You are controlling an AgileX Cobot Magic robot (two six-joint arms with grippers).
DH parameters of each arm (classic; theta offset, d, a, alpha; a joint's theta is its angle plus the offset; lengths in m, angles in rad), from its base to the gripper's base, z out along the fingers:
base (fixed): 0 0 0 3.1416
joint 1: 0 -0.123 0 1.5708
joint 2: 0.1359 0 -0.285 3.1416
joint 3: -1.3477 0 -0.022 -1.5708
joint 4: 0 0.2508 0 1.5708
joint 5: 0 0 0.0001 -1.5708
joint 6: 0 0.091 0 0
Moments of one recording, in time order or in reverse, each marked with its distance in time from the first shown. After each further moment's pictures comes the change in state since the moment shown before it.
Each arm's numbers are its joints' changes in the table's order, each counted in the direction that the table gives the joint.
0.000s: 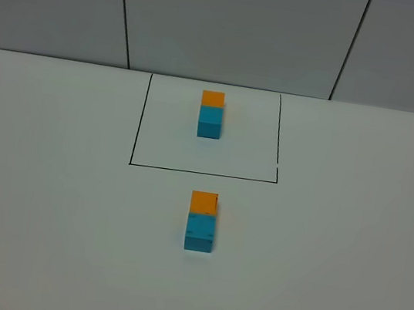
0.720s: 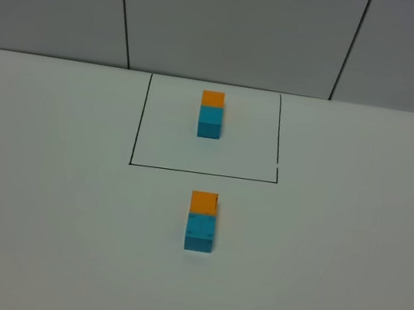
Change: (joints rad) left arm 0.000 0.000 0.000 0.000 0.000 0.000; right arm 0.000 0.000 0.000 0.000 0.000 -0.003
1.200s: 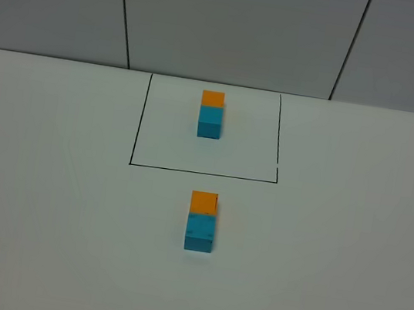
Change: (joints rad) left arm 0.000 0.000 0.000 0.000 0.000 0.000; right arm 0.000 0.000 0.000 0.000 -0.001 -0.001
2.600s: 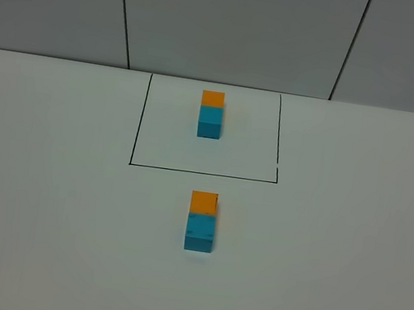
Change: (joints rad) left arm 0.000 0.000 0.000 0.000 0.000 0.000; right arm 0.000 0.000 0.000 0.041 0.000 -0.064
